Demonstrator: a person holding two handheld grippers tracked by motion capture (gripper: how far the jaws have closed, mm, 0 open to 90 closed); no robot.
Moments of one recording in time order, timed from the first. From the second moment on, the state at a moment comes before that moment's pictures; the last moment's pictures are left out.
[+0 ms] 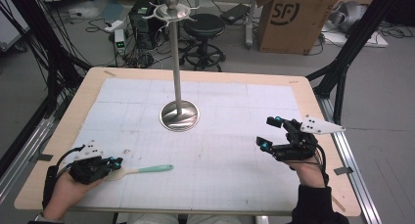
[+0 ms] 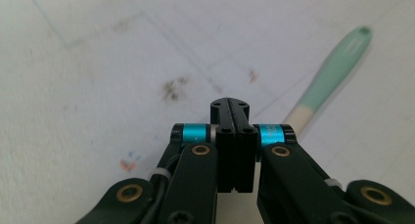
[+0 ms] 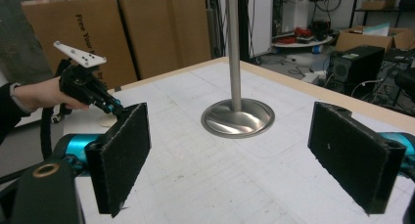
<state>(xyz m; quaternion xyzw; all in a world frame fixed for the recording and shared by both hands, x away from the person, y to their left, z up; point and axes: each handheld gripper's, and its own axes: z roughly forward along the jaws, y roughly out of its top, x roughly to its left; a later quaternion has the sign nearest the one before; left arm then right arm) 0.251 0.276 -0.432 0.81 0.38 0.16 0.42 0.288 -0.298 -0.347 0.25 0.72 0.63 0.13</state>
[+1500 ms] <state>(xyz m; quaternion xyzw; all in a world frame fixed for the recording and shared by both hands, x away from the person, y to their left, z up) 0.263 0.239 -0.403 0.82 0.28 0.13 0.48 0.287 -0.295 -0.351 0.25 0.74 0.61 0.13</state>
